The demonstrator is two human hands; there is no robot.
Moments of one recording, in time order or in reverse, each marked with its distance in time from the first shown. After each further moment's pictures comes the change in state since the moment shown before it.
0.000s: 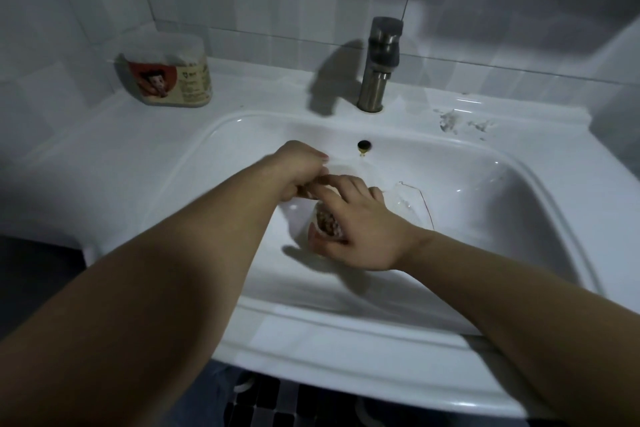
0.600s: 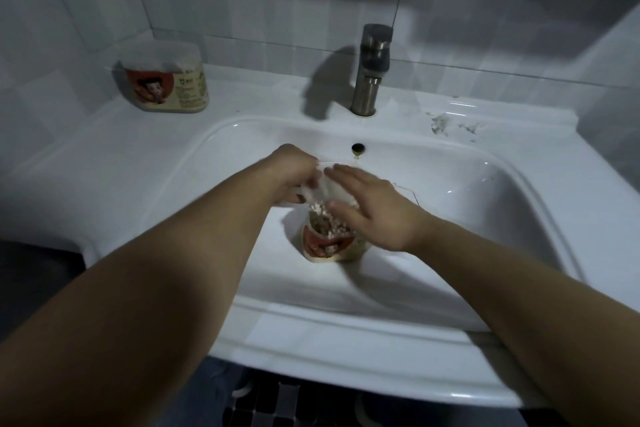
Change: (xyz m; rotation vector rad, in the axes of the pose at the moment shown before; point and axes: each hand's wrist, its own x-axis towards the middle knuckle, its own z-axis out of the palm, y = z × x) left_hand -0.008 0.003 -0.003 0.066 0.001 -0.050; right_hand -0.004 0.024 -0.021 0.149 0.079 0.086
